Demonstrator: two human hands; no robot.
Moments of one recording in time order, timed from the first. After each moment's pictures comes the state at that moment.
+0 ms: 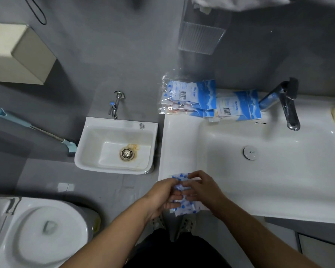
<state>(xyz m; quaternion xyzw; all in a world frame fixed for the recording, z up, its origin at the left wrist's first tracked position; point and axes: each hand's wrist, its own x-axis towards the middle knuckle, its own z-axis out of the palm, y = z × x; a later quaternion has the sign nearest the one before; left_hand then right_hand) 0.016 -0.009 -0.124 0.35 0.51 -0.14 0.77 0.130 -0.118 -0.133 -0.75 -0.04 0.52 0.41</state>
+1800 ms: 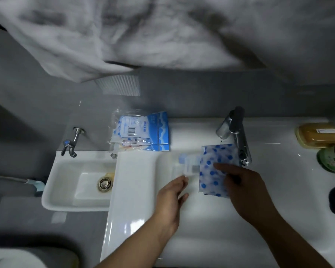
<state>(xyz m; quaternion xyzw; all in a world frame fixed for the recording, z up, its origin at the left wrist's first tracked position) 0.223 -0.080 -0.108 0.30 0.51 0.09 0.80 0.340 -0.198 -0.031 -0.82 -0.16 0.28 0.47</state>
